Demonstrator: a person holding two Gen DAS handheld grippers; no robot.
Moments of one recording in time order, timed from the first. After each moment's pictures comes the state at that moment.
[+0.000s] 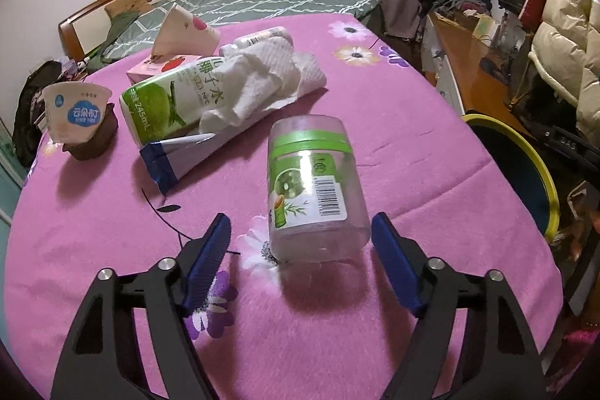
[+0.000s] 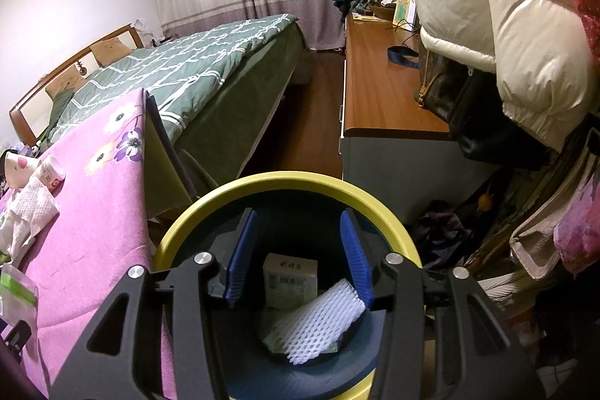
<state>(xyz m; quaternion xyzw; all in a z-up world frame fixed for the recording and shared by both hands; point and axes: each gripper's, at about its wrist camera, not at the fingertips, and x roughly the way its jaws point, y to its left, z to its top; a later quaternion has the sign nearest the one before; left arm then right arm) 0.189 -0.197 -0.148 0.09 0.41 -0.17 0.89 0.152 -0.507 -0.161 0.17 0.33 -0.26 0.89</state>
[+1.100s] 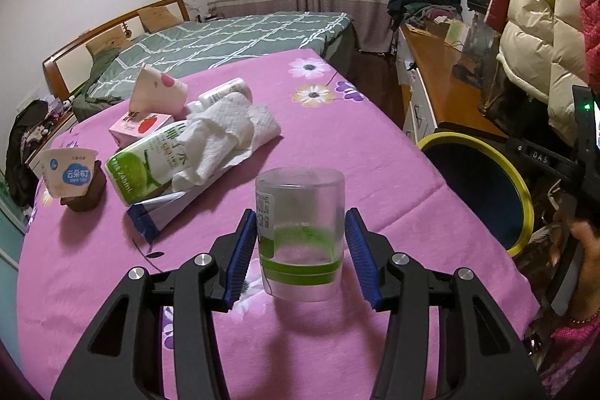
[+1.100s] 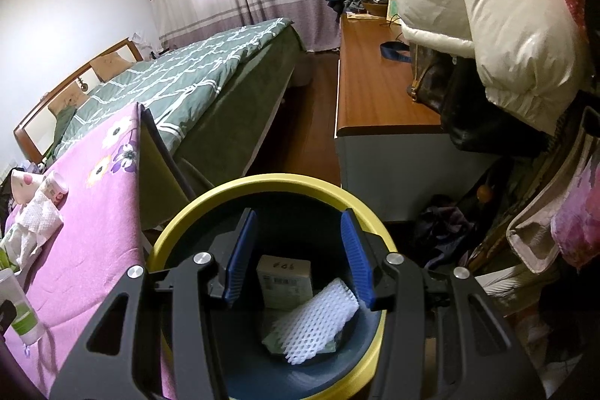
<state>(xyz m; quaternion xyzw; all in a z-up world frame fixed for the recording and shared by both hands) 0.168 -0.226 -0.107 0.12 0.36 -0.22 0.90 0.132 -0.530 -0.163 0.20 0.32 -0.26 0.89</state>
